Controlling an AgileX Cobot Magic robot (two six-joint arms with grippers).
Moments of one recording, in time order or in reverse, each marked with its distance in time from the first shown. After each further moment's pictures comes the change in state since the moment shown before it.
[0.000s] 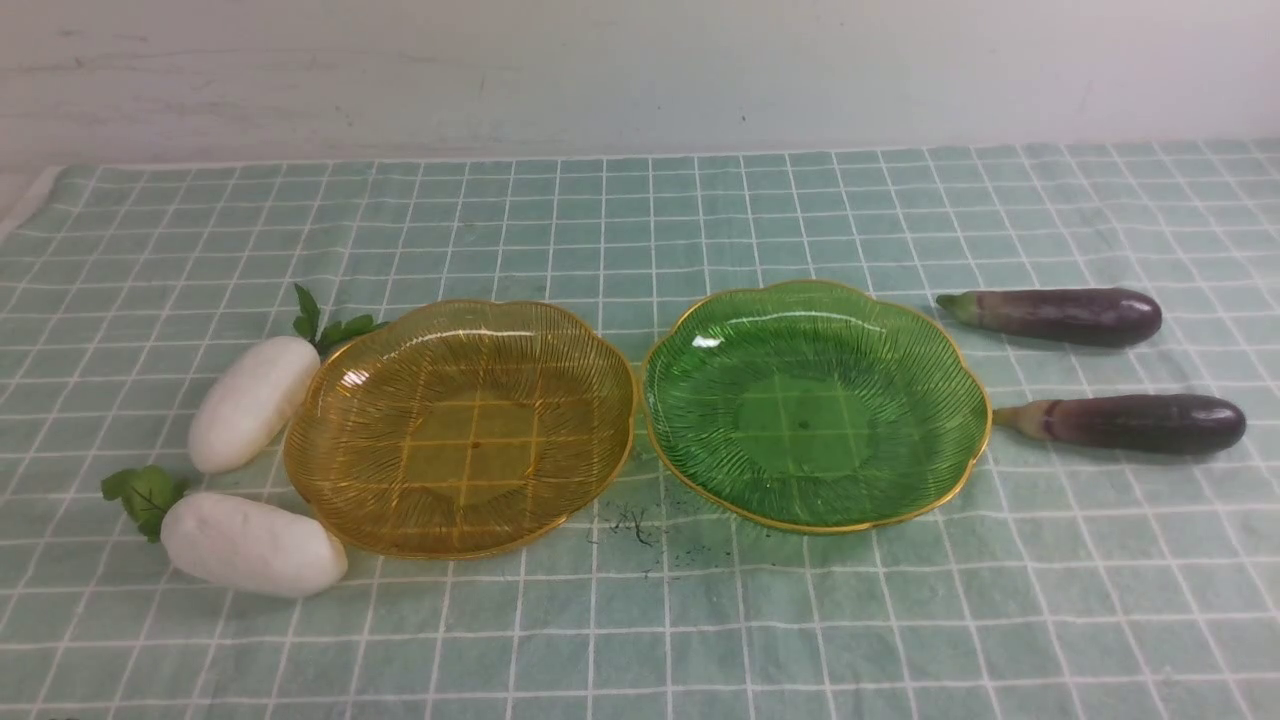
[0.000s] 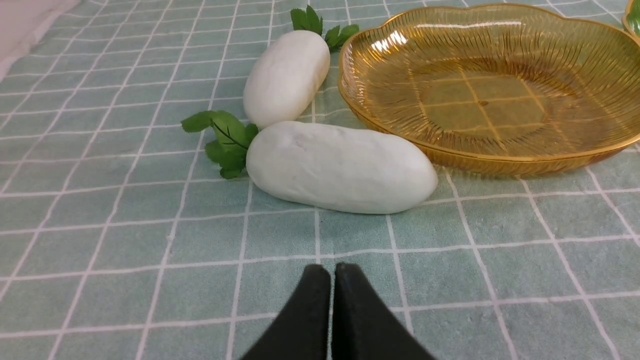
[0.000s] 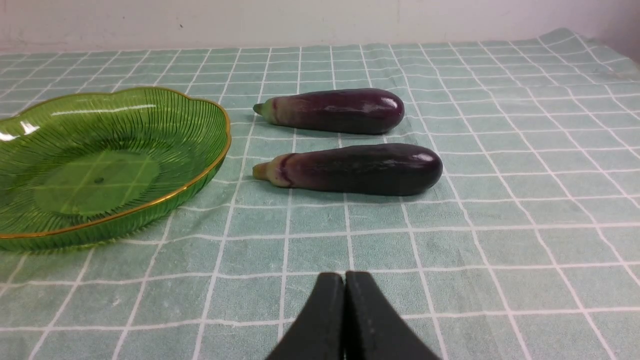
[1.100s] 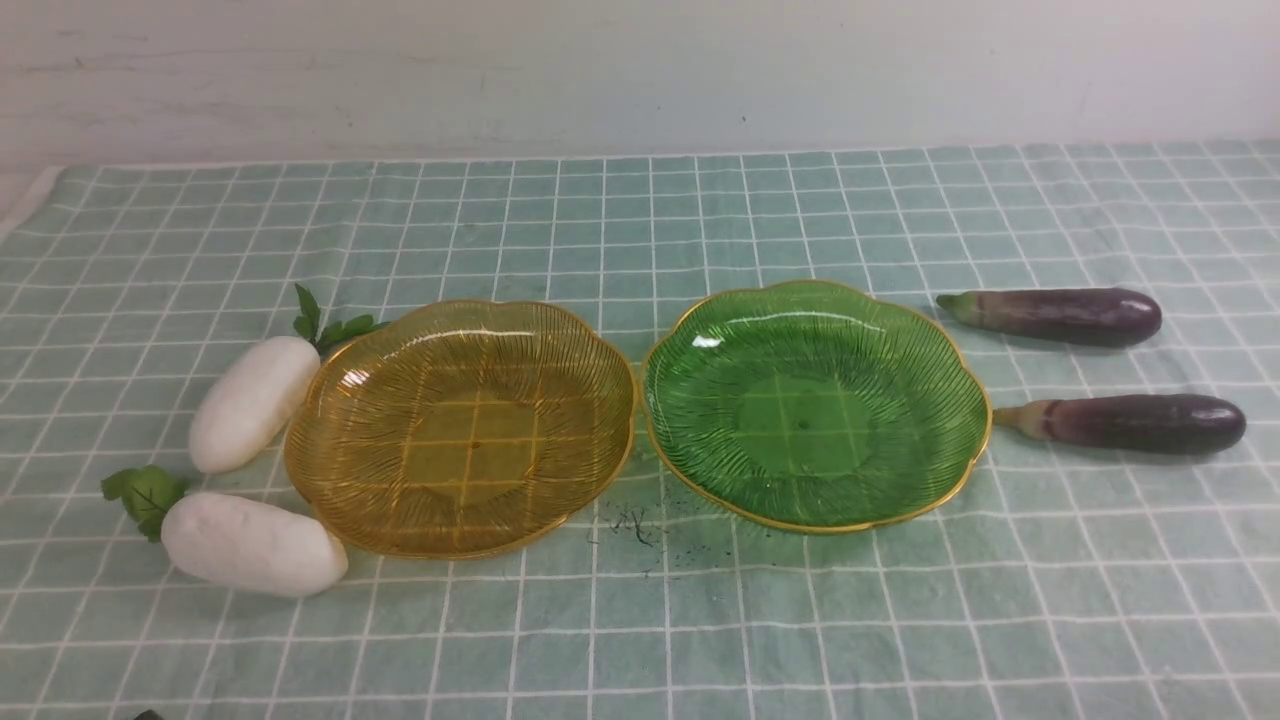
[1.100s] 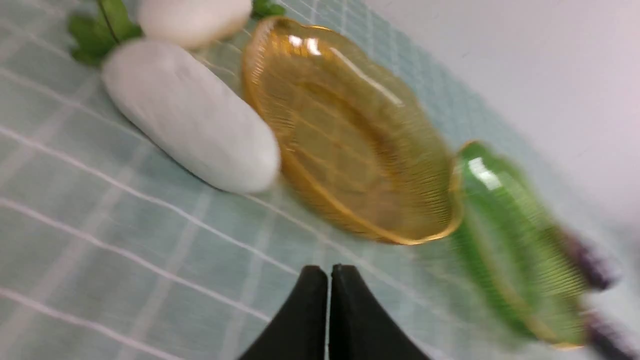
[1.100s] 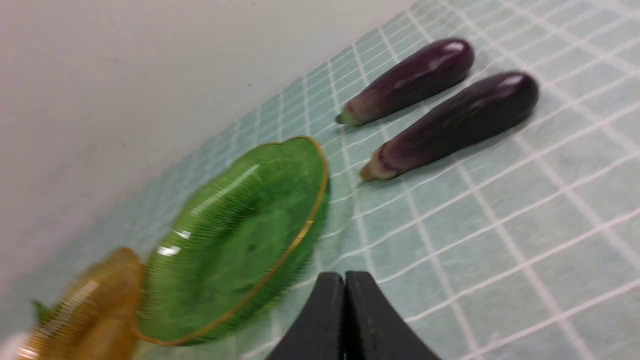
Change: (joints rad) right arm 0.000 0.000 0.005 0.479 0.001 0.211; left arm 0.000 0.000 0.000 -0.579 -0.005 -0.314
